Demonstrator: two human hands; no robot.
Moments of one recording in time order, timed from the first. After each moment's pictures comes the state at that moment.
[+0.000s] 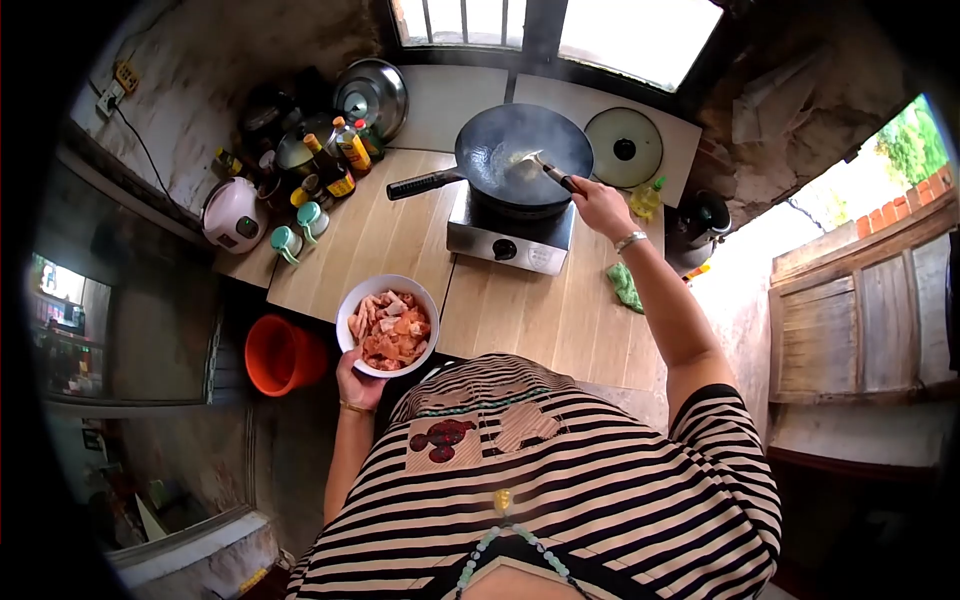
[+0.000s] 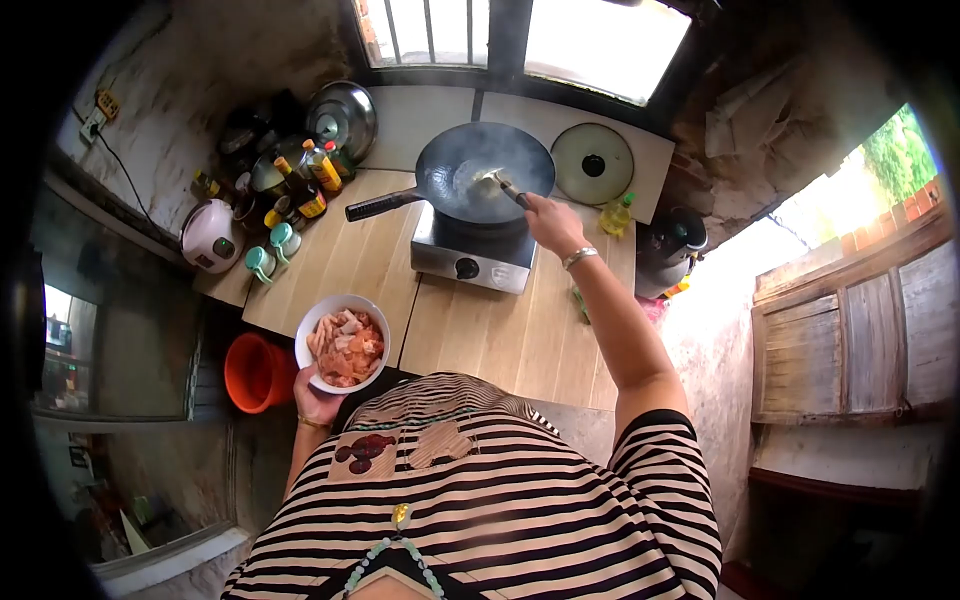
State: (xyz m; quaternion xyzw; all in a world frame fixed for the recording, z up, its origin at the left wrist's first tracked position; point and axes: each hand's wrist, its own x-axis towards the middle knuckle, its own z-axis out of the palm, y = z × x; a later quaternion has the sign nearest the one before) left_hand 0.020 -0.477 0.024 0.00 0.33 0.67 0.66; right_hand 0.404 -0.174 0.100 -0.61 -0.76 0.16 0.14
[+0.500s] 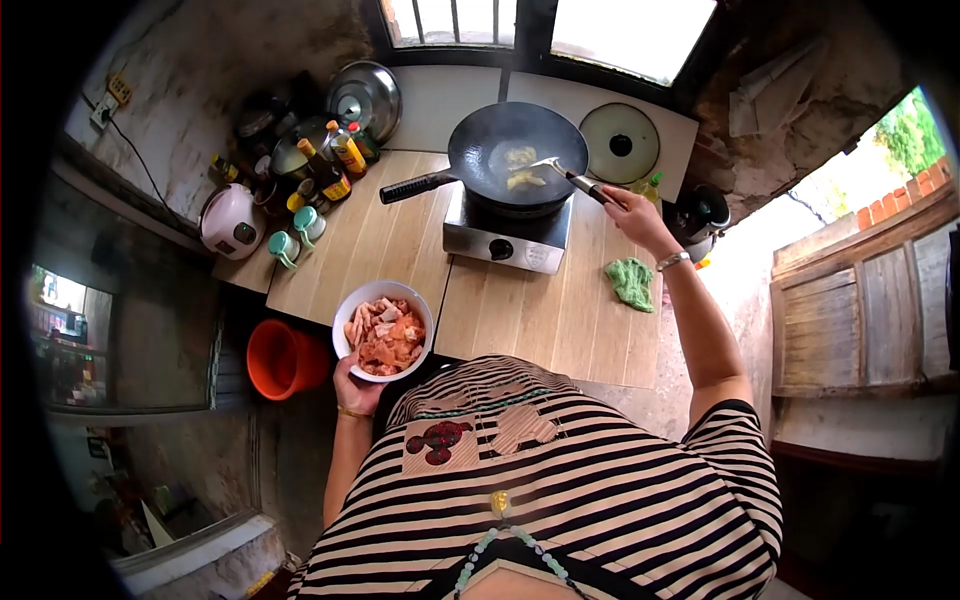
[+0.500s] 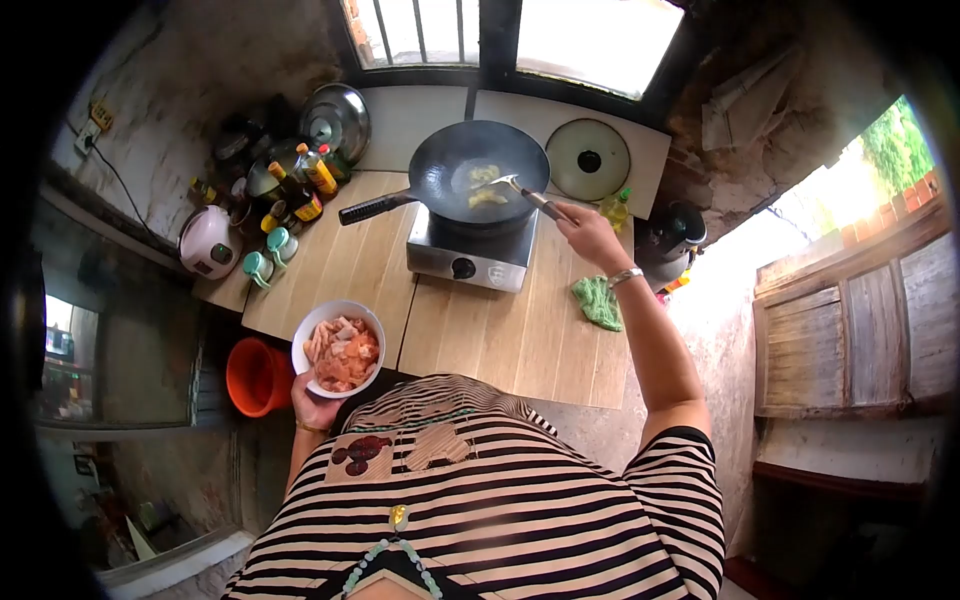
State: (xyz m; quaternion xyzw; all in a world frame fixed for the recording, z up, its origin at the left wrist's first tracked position) left_hand 0.023 -0.476 0.032 0.00 0.36 0.66 0.66; right_hand 0.469 -0.188 0.106 -0.59 -0.72 0.28 0.23
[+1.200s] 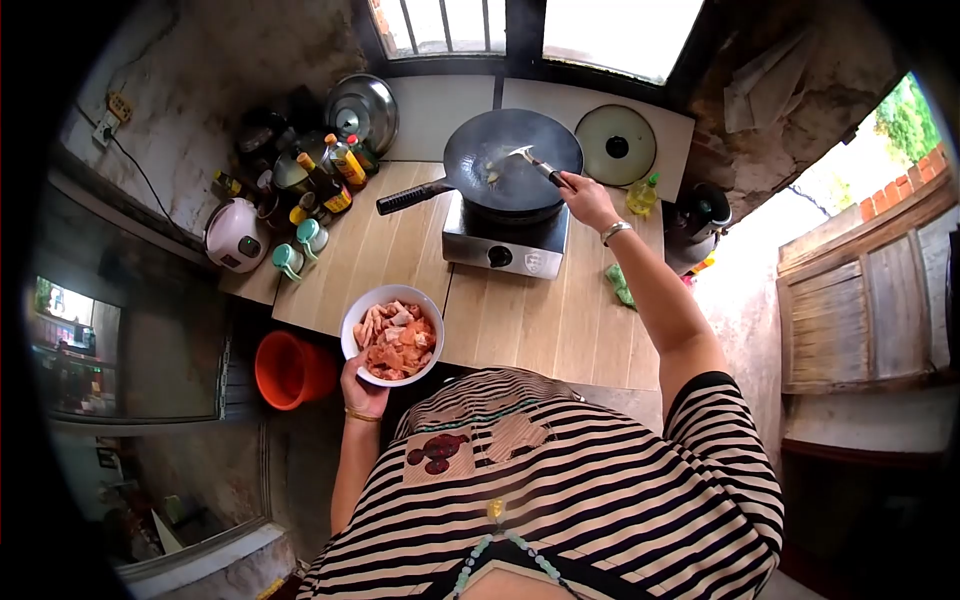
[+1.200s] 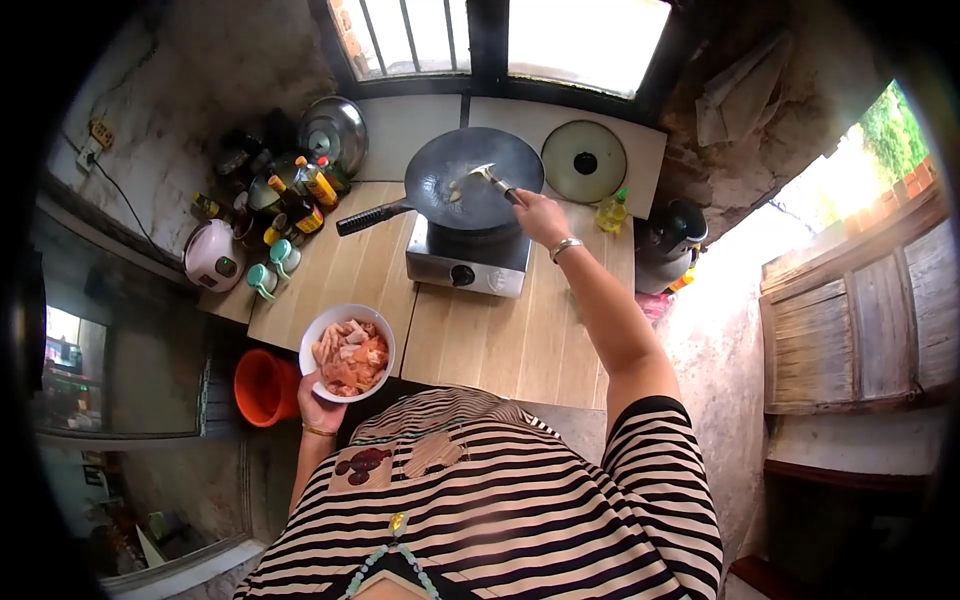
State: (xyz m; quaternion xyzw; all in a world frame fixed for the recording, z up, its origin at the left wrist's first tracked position) left_hand 0.036 -0.463 0.044 0.07 0.35 0.67 0.65; right_hand 0.407 -0.141 0.069 -0.61 -0.73 0.22 0.22
